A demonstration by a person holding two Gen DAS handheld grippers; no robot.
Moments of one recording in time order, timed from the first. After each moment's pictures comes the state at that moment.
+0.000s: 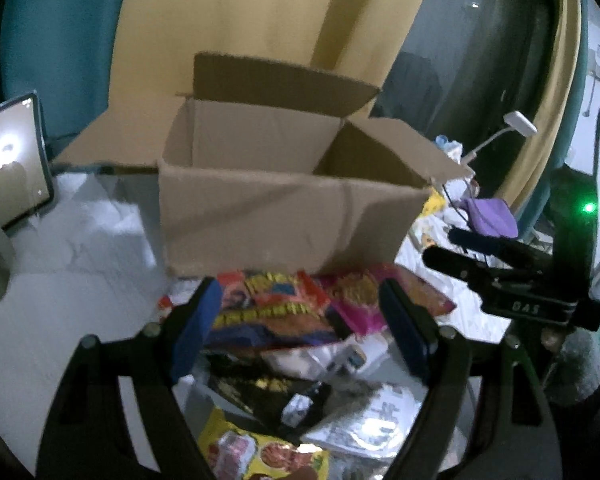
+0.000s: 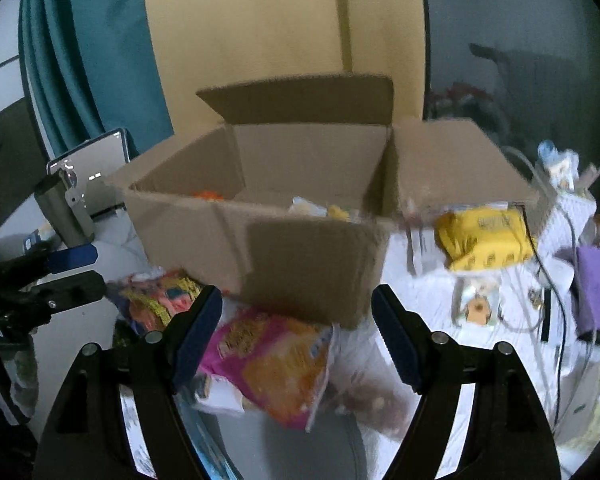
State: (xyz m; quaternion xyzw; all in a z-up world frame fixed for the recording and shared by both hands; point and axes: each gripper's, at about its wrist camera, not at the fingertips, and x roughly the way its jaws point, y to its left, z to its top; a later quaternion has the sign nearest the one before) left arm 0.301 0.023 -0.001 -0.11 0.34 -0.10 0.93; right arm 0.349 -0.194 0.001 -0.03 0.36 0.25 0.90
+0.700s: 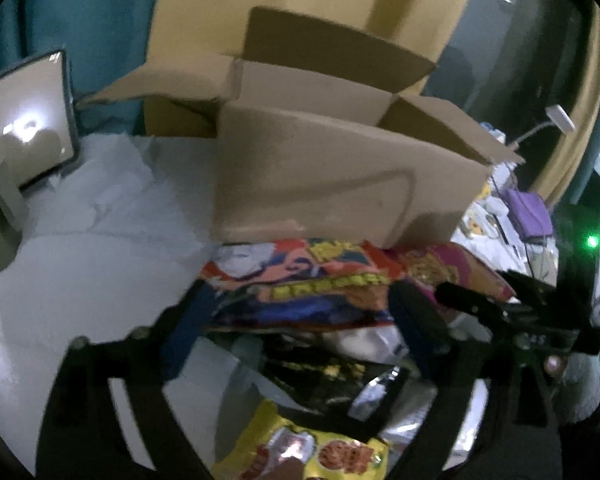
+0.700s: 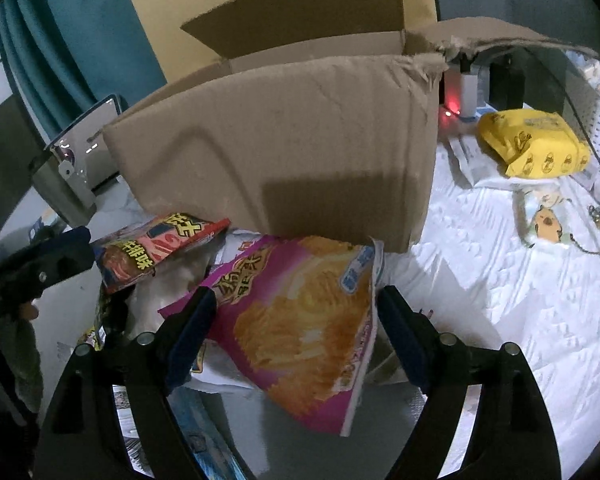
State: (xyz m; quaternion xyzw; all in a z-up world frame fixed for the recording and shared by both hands) left arm 0.314 0.055 -0.043 -0.12 0.38 -0.05 0.92; right arm 0.357 -0.182 -0.068 0.02 0.44 0.27 0.86
